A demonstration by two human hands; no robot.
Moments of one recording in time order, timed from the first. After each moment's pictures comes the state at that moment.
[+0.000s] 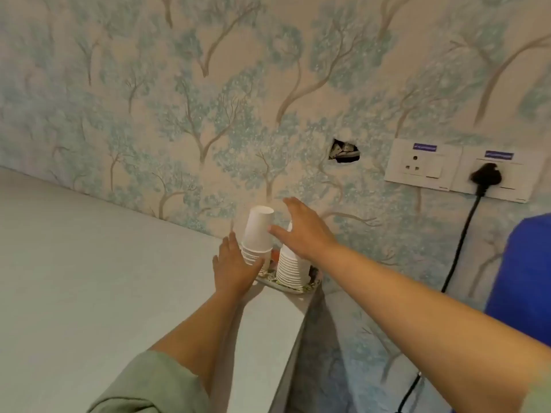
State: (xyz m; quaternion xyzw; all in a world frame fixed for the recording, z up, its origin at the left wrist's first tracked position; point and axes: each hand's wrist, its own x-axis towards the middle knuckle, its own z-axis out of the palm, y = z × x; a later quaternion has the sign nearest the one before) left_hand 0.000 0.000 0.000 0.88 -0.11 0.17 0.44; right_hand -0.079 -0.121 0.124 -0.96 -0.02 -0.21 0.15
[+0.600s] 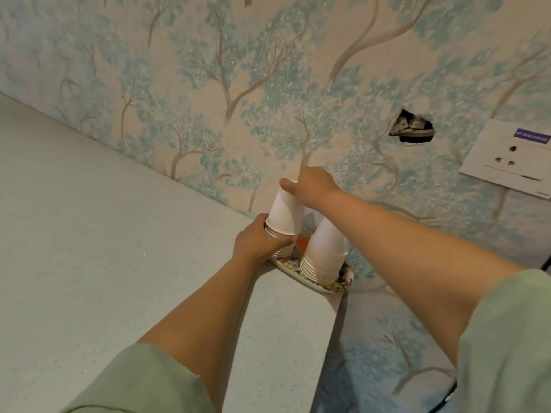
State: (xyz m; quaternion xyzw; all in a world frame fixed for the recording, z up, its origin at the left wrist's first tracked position) left_hand 0.041 -0.002 0.003 0.78 -0.14 0.03 0.61; right_hand 0.043 -0.102 0.137 -0.99 0.05 -0.15 0.06
